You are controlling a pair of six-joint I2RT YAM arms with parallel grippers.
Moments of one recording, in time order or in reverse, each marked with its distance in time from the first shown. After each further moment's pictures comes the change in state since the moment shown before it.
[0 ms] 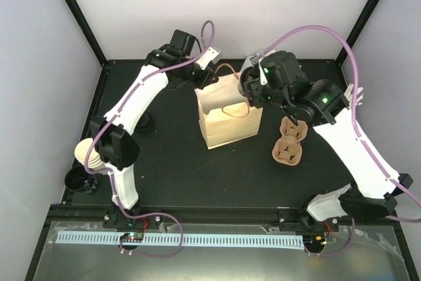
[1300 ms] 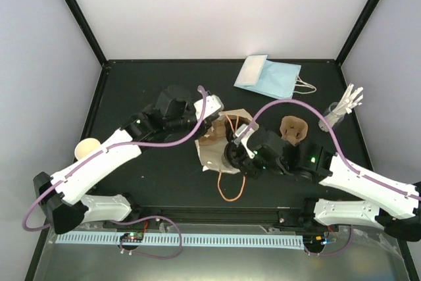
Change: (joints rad) left arm -0.320 -0.674 -0.779 0.409 -0.300 0.043; right arm 0.369 -0.355 -0.751 0.197 -0.142 0.039
